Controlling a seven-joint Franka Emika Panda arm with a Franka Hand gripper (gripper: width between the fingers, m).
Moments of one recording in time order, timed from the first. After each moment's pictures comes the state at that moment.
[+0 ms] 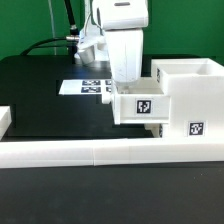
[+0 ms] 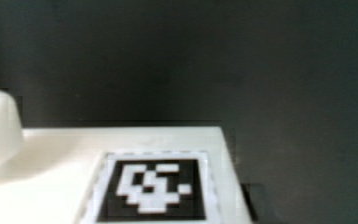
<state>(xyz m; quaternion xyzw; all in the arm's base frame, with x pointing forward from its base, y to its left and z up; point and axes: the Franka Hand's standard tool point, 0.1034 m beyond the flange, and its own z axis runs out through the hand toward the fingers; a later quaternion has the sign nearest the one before) 0.545 -0.001 0.057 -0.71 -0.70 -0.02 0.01</state>
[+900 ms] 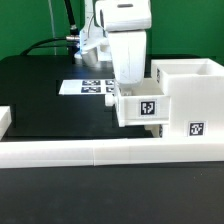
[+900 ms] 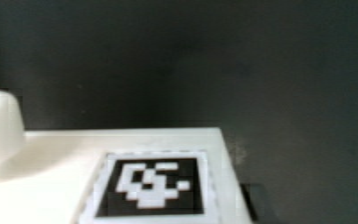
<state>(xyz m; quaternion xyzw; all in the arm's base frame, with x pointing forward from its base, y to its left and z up) 0.547 0.003 0.055 -0.71 -0.70 -0.03 0.01</state>
